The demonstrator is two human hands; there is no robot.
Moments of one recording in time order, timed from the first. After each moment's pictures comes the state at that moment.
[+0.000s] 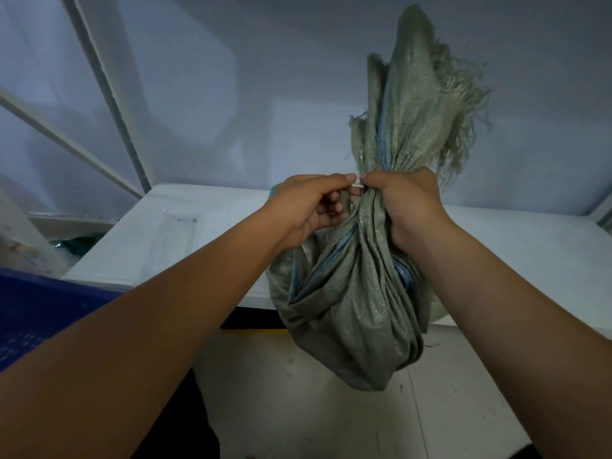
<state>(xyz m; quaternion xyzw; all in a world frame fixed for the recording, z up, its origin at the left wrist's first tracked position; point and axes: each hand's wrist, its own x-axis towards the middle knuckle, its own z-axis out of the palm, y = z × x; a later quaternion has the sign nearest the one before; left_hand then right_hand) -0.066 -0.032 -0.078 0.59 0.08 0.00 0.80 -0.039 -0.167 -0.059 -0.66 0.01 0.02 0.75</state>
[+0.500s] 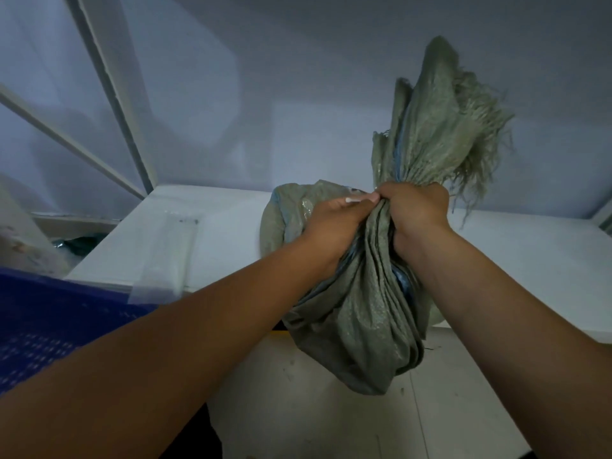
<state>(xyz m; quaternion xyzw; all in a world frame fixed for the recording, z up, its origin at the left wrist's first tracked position) -0.074 -0.078 -0.103 0.54 0.08 0.04 0.84 -0.025 -0.171 -0.076 -0.65 0.10 -0.04 0.75</state>
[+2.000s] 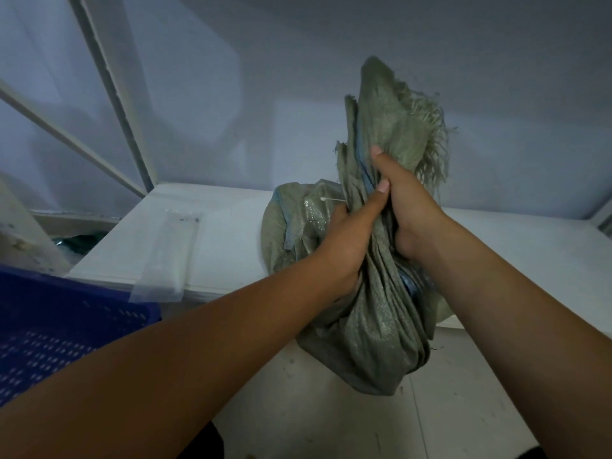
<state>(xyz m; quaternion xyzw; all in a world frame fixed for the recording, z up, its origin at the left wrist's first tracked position) -0.082 -0.097 -0.107 0.54 0.12 0.02 0.83 -0.050 -0.166 -0.051 -0.65 -0.01 0.17 0.74</state>
